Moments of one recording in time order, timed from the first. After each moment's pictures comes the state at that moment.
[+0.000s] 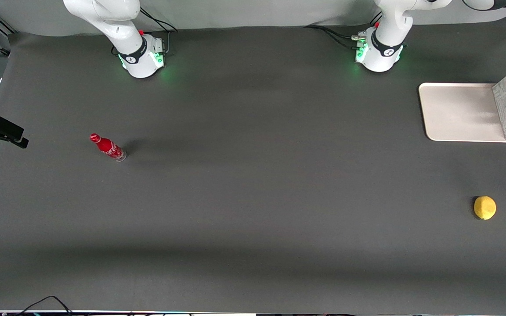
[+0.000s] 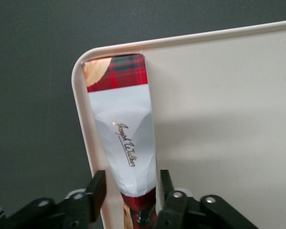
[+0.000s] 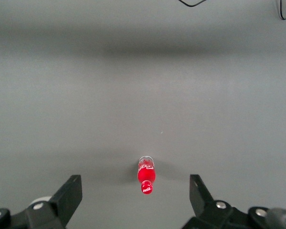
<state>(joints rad) -0.07 0.55 1.01 -2.23 -0.56 2.50 1.46</state>
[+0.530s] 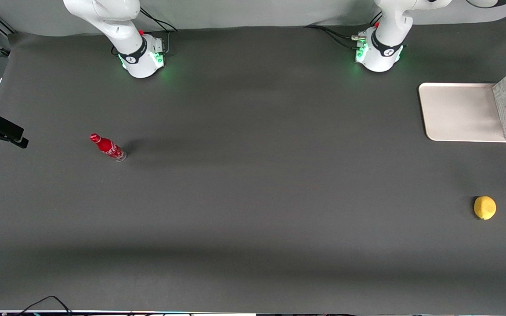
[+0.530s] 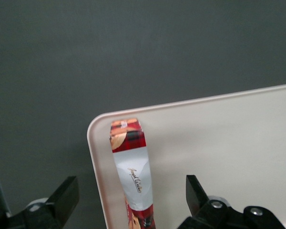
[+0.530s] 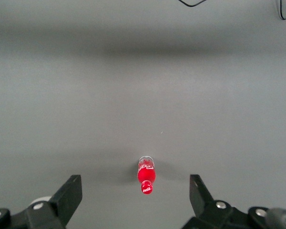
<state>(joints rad) -0.08 0.53 1.07 -1.97 -0.57 2.09 1.45</state>
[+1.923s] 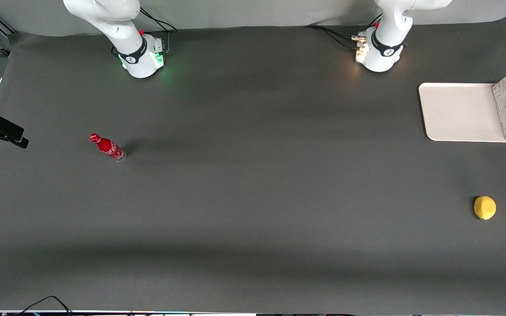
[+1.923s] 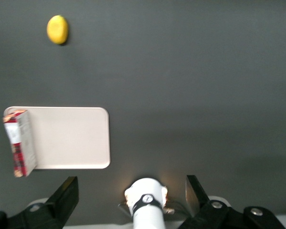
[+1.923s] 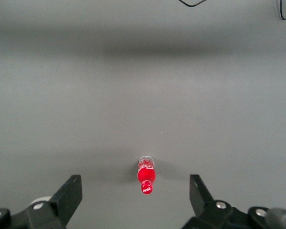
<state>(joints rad) -0.11 0.10 0.23 -1.13 -0.06 1.05 0.10</state>
